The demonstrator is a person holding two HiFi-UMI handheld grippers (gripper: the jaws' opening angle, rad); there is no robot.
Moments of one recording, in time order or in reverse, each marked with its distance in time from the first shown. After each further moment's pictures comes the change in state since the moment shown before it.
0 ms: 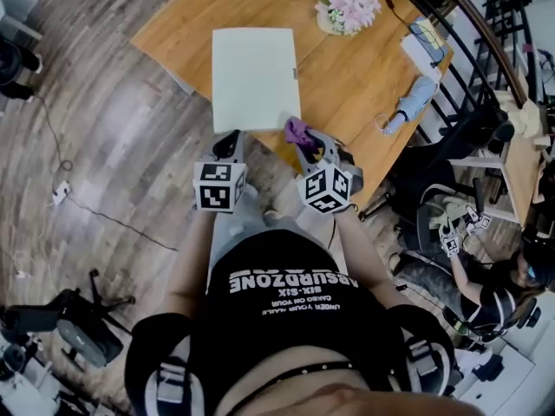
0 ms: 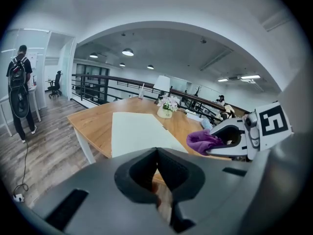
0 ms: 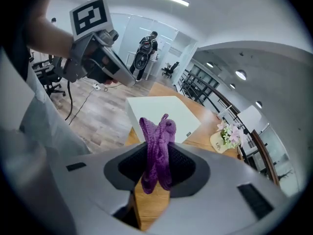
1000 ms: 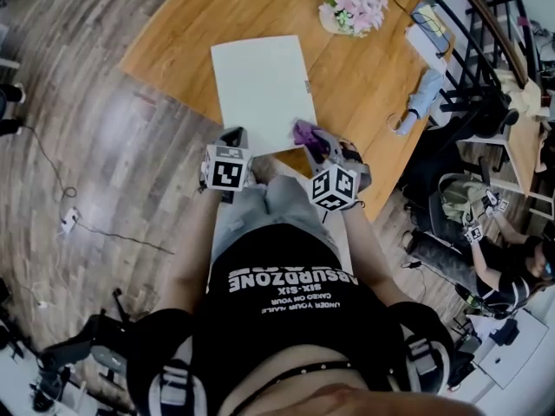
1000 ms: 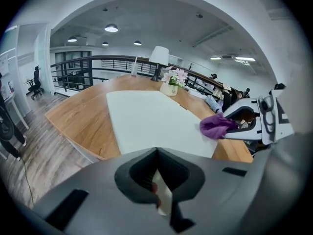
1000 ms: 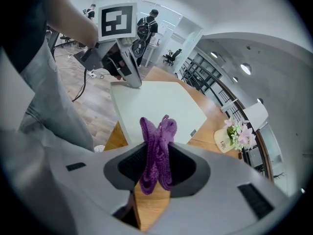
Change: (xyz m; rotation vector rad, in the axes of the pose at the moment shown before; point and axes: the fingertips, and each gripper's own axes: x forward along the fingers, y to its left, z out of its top) left arm 0.107 0.088 -0.013 0.118 0.277 -0.098; right arm 0.086 -0.015 0.003 -0.034 0.155 -0.006
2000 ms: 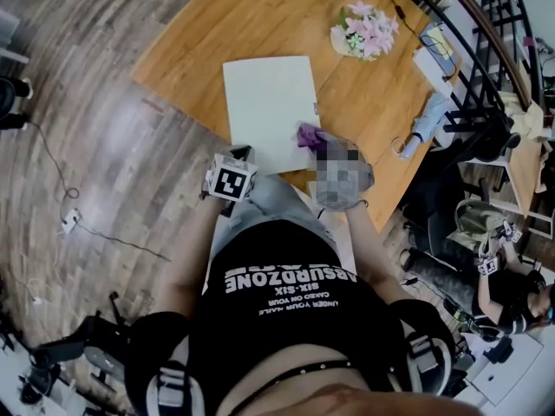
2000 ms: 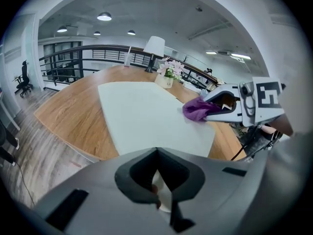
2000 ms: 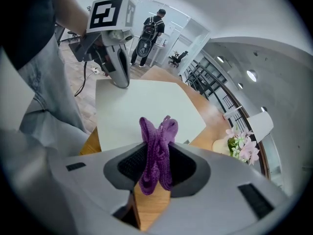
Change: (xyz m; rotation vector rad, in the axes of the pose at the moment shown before) left arm 0.006 0.004 -0.006 0.028 0.103 -0.088; right arm 0.032 -0.036 0.018 -0.087 -0.010 0.017
